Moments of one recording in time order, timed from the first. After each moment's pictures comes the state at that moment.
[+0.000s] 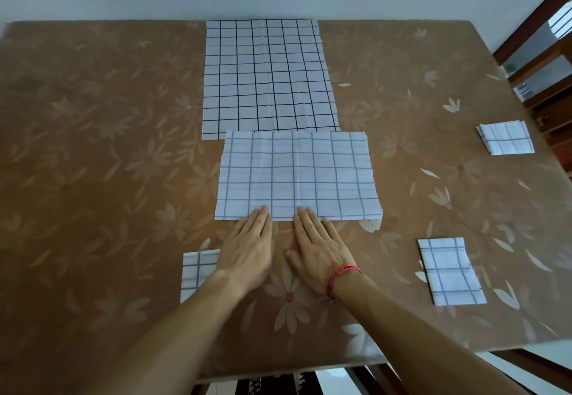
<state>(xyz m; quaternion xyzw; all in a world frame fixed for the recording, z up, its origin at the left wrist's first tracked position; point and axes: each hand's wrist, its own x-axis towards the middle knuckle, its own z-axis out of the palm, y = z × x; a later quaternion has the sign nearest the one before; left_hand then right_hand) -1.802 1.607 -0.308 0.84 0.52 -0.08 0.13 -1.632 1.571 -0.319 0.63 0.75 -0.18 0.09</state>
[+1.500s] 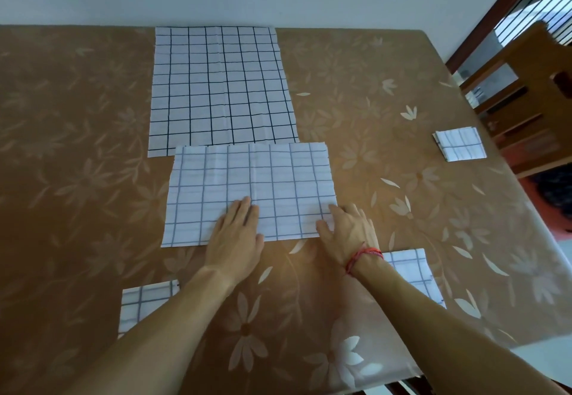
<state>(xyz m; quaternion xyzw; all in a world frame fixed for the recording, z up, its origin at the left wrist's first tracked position) -1.735 1.651 -0.318 0.82 0.54 -0.02 0.18 -1.523 1.606 -0.293 0.81 0.57 -0.16 -0.05</state>
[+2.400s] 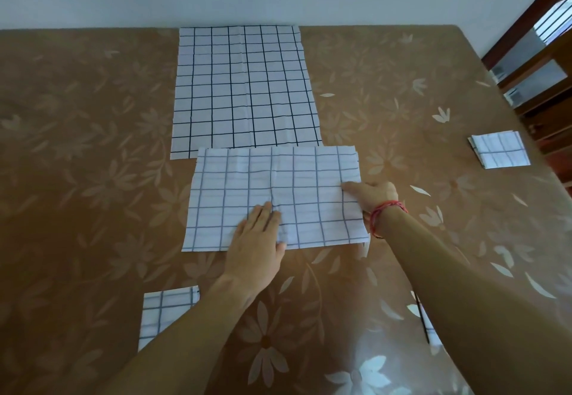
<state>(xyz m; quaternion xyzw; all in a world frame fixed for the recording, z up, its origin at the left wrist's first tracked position) -1.737 1.655 -0.321 0.82 0.53 0.01 0.20 -1.501 1.691 -0.291 0.81 0.18 -0.44 -0.34</state>
